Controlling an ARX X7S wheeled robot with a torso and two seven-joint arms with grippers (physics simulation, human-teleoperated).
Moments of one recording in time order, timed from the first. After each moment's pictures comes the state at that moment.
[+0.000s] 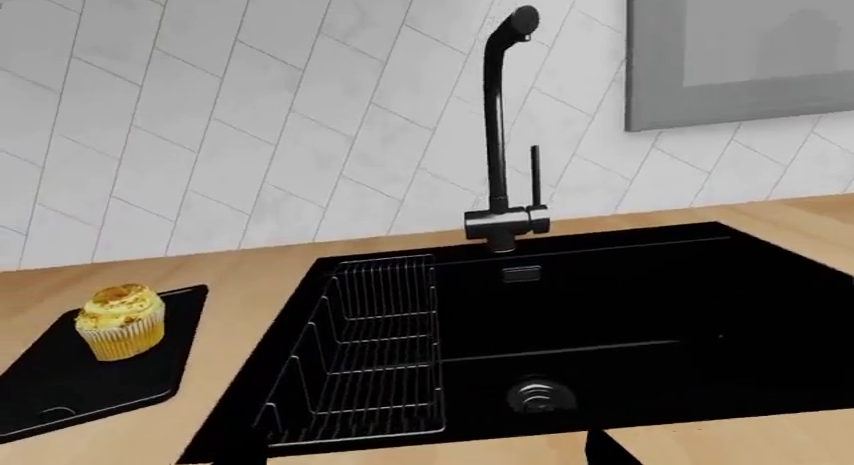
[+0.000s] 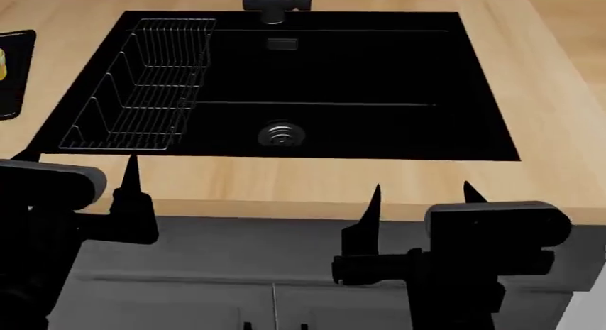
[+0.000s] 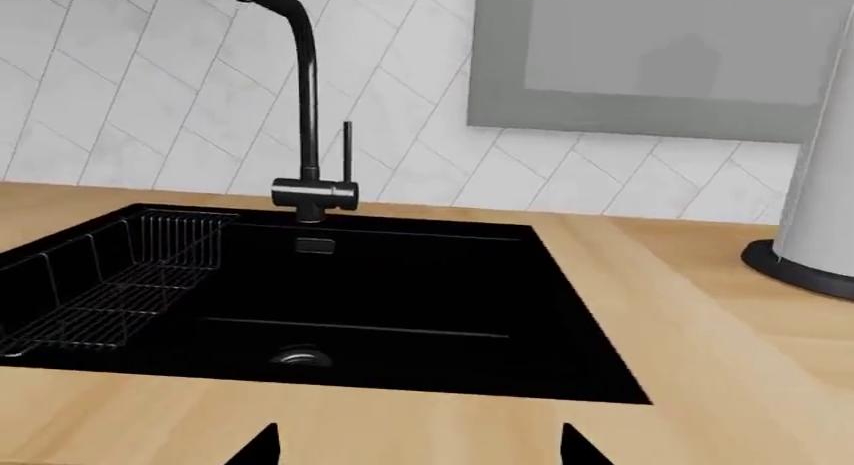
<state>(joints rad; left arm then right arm) -0.49 -0.14 0.12 0.39 -0.11 -0.78 -0.12 0.38 0.17 -0.04 -0.39 0.16 0.69 0.06</state>
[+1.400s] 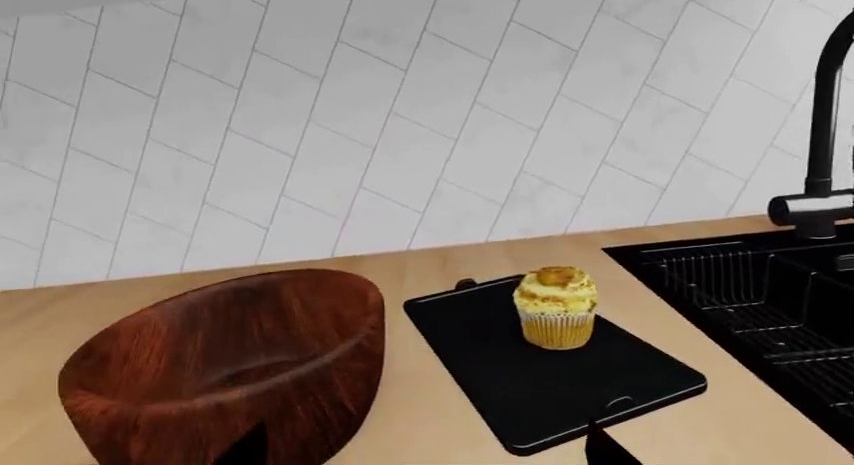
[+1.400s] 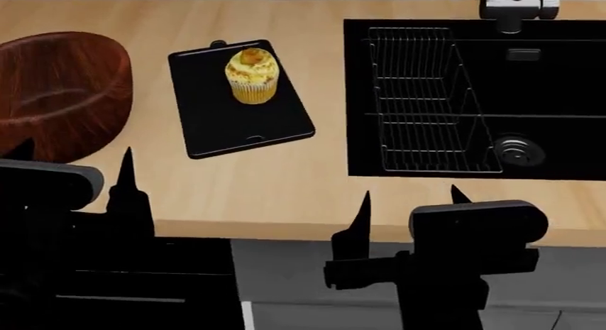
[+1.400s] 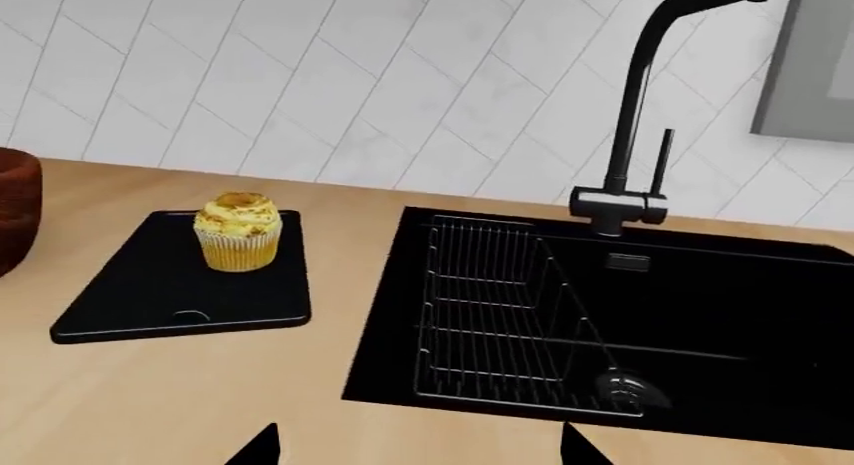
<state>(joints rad) -0.49 -0.17 0.15 0.40 -0.14 -0.76 -0.18 0.39 0.20 -0.10 -0.32 0.17 0.66 0.09</state>
